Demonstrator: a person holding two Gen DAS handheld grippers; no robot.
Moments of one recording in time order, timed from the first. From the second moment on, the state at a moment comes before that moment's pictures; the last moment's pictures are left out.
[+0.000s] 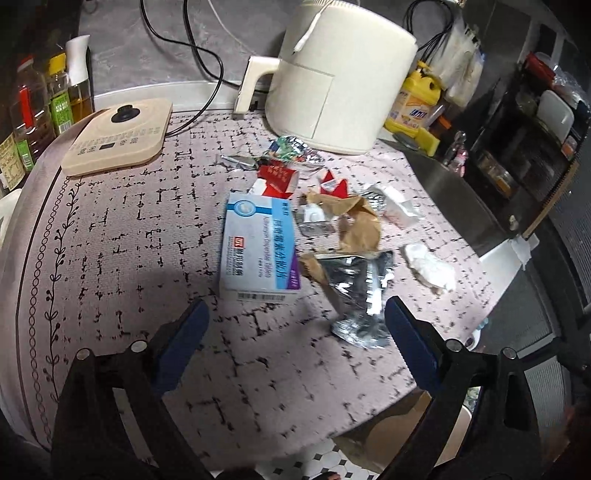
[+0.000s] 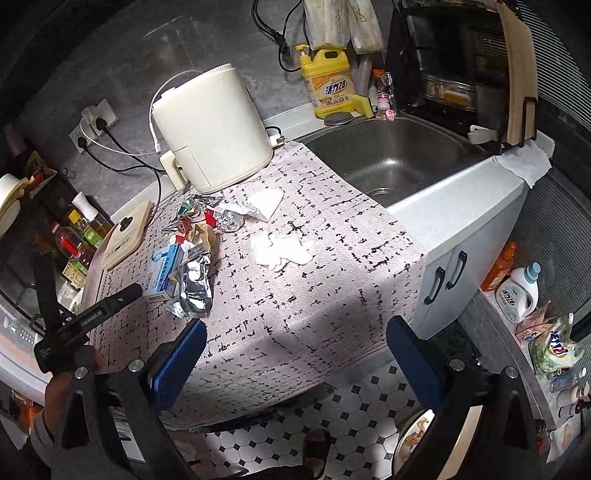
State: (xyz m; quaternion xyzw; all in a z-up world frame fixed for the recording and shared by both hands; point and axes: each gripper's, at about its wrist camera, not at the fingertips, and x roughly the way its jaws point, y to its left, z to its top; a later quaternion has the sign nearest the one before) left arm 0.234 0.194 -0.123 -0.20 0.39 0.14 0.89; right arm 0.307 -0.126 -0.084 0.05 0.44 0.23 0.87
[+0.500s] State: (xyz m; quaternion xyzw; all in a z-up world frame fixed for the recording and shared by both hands) left arm 0.277 0.226 -0.168 -0.16 0.44 0.15 0.87; right arm 0.318 -0.073 -0.095 0.03 0.46 0.22 0.86
